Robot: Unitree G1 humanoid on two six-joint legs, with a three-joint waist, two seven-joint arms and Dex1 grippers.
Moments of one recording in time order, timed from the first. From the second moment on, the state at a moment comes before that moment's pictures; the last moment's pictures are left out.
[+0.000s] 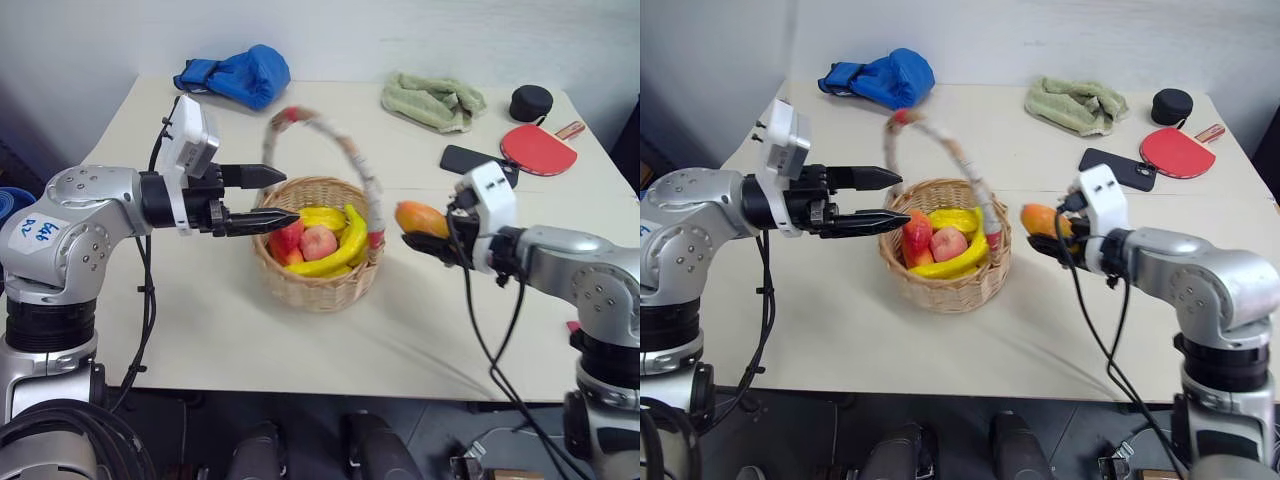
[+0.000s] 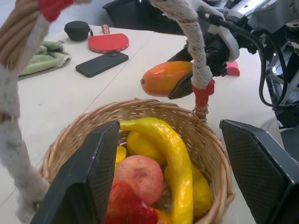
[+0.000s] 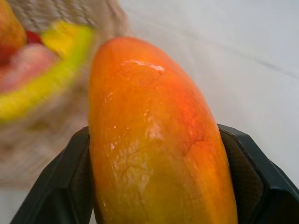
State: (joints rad) left arm -0.77 0.78 0.10 -0.22 -0.66 0.83 -0.97; right arm -0.56 -0.72 -0.20 -0.42 0.72 1.35 0.36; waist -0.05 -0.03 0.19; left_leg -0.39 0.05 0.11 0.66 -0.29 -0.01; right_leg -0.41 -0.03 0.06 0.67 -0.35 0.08
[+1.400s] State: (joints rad) left arm -0.78 0.83 0.03 -0.14 -0.62 0.78 -1.06; right arm -0.84 -0.33 0.03 -0.41 0.86 1.34 0.10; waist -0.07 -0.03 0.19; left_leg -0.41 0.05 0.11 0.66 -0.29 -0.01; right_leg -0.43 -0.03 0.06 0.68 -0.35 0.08
